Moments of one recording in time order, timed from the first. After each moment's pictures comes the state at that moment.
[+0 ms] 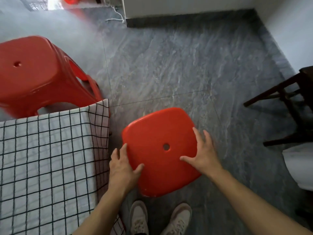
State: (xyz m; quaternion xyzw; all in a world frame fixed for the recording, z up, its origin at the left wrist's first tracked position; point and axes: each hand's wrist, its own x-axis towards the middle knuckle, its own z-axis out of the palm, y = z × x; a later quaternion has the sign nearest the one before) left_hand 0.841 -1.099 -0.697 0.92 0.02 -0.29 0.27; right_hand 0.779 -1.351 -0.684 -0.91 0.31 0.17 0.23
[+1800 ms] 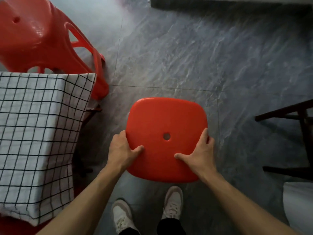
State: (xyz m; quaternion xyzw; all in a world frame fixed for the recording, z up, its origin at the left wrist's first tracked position) left_hand 0.799 -1.273 -0.715 0.94 0.12 -0.23 0.23; right_hand 0.751 -1.509 -0.713 -0.89 0.29 0.19 0.31
